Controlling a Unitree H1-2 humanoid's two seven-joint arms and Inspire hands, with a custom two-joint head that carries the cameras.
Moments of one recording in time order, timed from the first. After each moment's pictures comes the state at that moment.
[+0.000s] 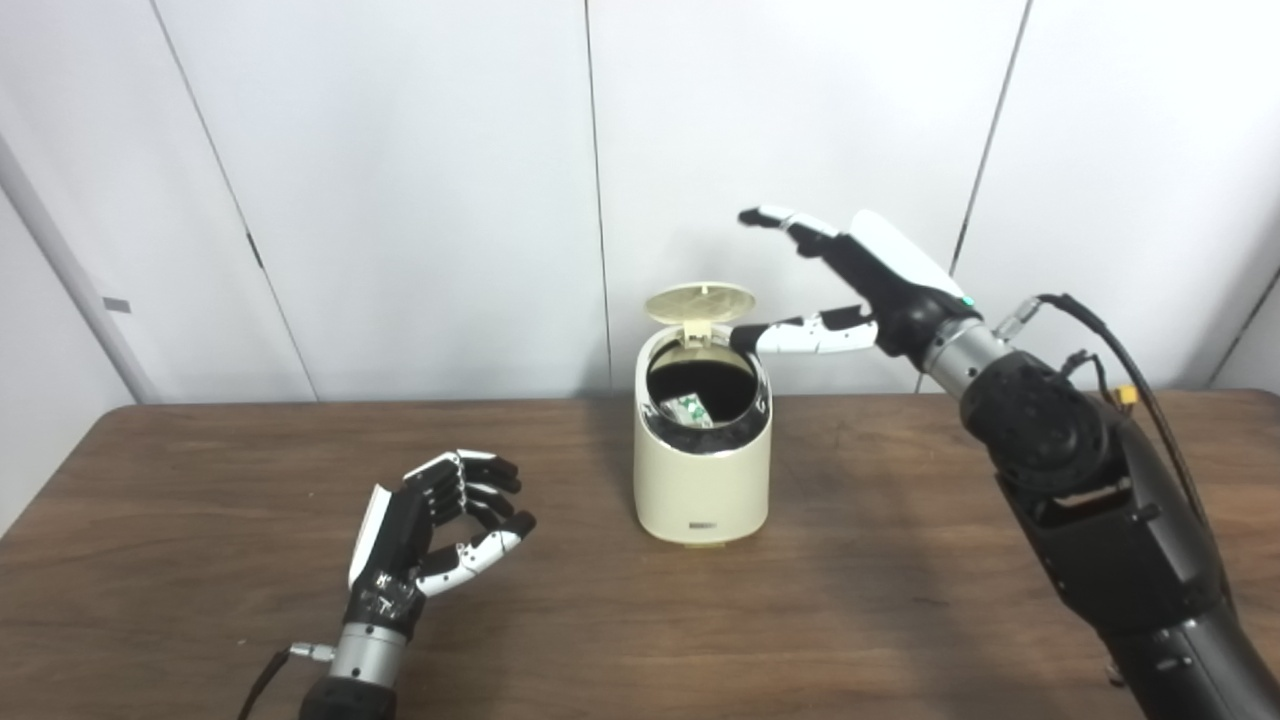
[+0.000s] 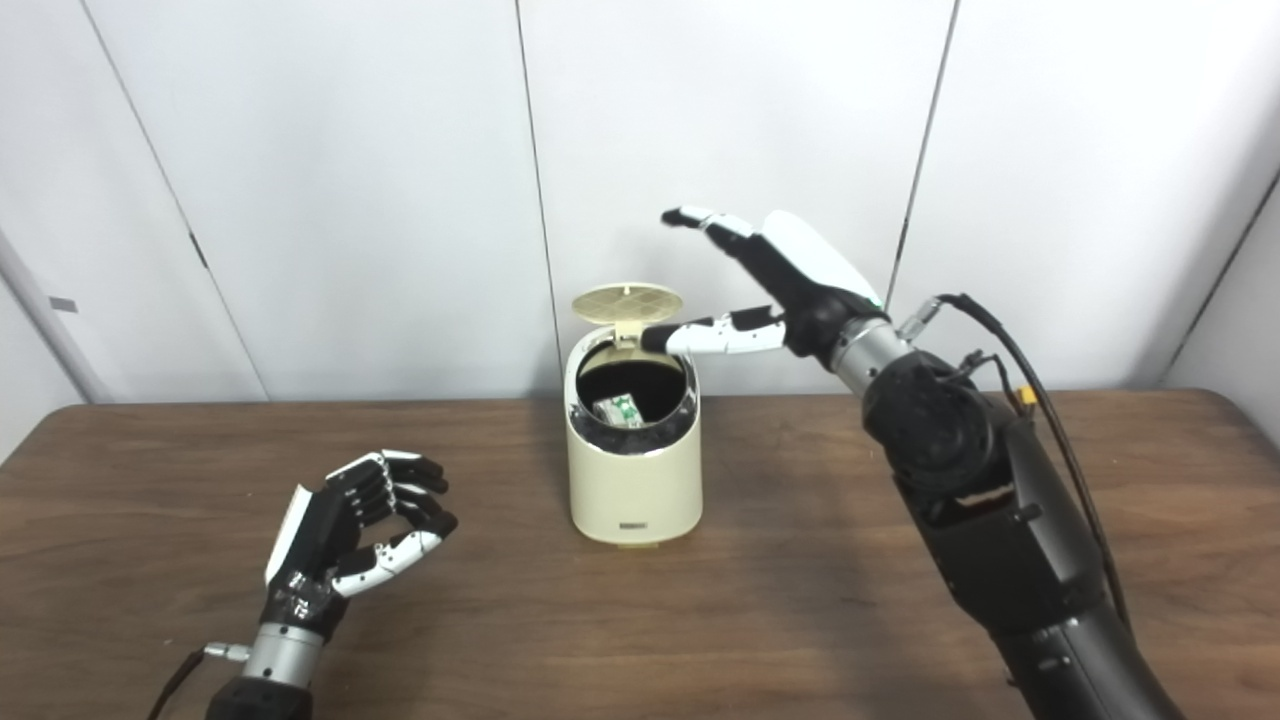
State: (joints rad) left arm -0.25 0.17 0.03 0.28 0.01 -0.41 -0.05; right arm -0.76 -0.37 0.24 -0.05 -0.46 0.26 0.36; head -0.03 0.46
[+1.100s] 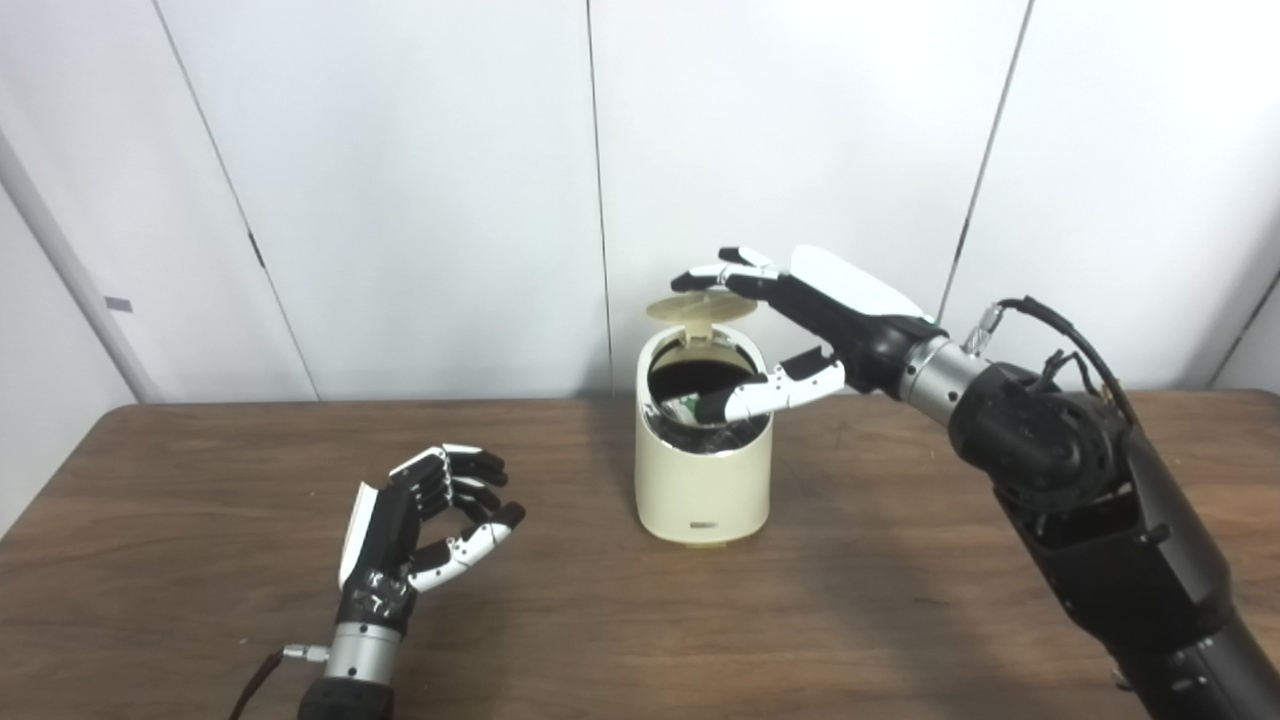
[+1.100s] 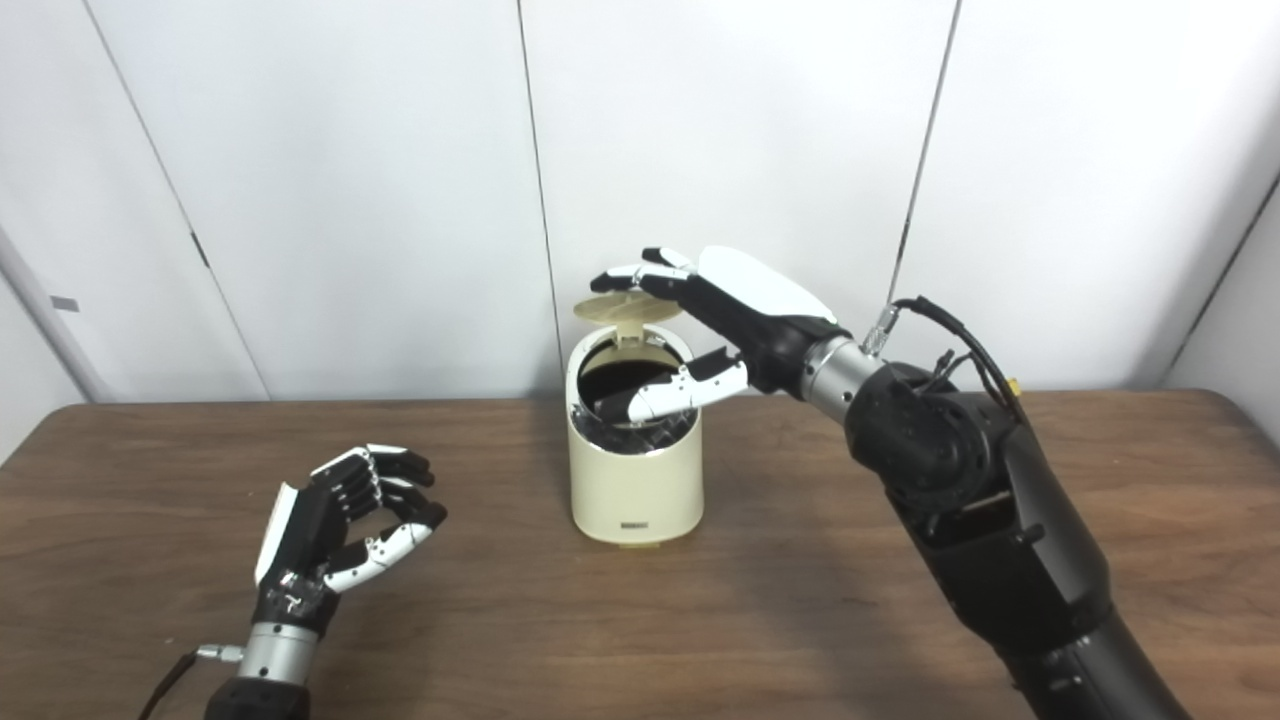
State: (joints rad) left arm -0.25 0.15 0.06 0.28 0.04 -0.43 -0.01; right arm -0.74 -0.40 0.29 -0.18 -0.49 0.23 0.52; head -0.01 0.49
